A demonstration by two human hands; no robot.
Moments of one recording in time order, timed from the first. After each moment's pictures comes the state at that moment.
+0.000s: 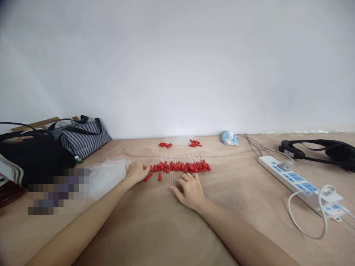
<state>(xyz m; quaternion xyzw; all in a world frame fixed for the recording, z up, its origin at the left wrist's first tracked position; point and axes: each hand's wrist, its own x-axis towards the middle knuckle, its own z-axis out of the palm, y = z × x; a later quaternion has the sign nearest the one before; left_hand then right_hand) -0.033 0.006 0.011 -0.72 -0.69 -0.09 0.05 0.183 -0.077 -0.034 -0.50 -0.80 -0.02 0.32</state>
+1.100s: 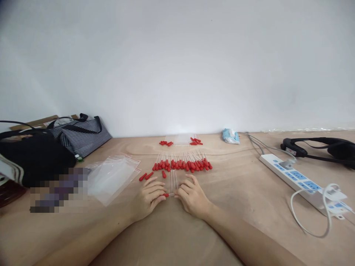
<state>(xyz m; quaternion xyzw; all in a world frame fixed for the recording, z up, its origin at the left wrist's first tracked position) -0.020 -0.066 -0.028 -0.91 -0.23 -0.34 0.02 0.189 -0.092 -0.039 -0.32 -0.86 -0.12 0.38</state>
